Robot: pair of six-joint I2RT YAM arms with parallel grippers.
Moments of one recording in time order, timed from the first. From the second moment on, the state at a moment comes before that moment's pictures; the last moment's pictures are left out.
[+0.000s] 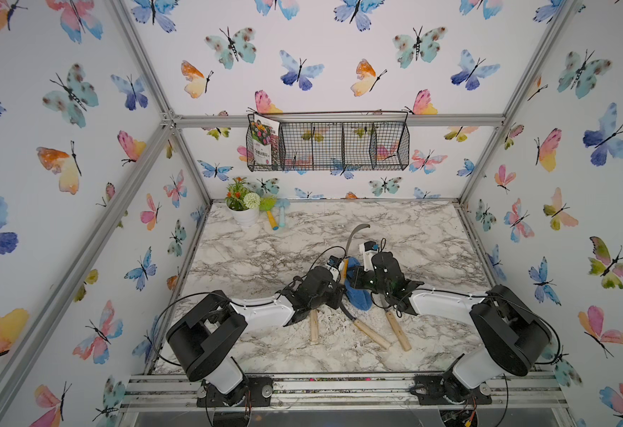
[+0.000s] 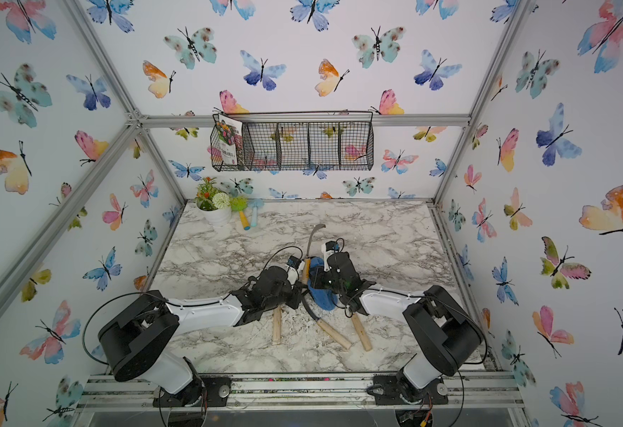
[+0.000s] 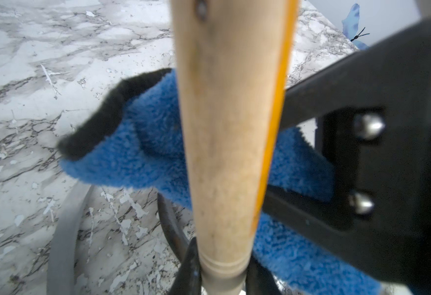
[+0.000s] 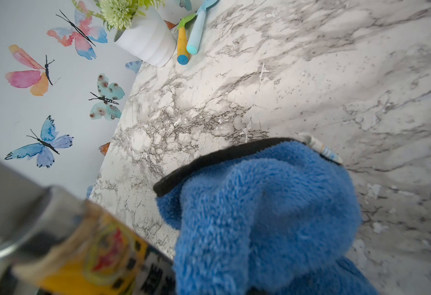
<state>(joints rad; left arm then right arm) -0.86 1.57 0.70 0.27 0.02 -0.32 0.72 1.55 0.71 0.33 -0.14 0.68</state>
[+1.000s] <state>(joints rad) -0.86 1.55 0.67 0.27 0.00 -0.32 0.77 1.56 0.70 0.30 -0.09 0.68</state>
